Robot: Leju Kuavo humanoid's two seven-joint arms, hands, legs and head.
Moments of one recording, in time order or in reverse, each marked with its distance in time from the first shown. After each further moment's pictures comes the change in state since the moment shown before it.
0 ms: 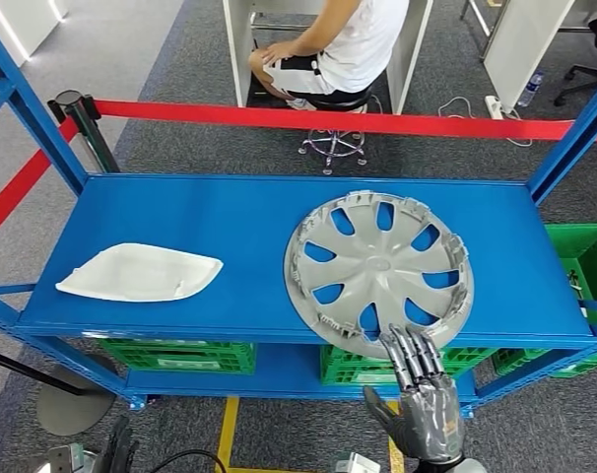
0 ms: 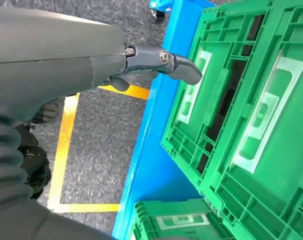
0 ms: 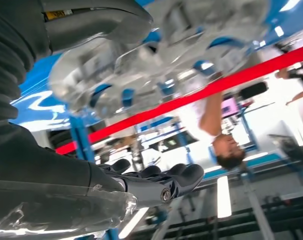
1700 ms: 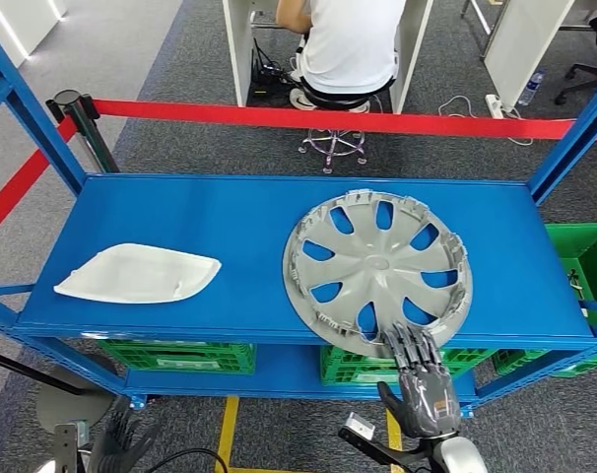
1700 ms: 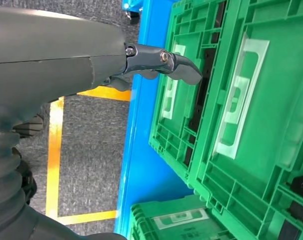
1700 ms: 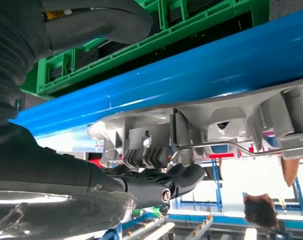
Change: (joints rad) left arm -0.055 0.024 -0.040 -0.005 -0.064 0.012 0.000; right arm -0.173 -0.144 0.141 0.285 0.121 0.008 0.384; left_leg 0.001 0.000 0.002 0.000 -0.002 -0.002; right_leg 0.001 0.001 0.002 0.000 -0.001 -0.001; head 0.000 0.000
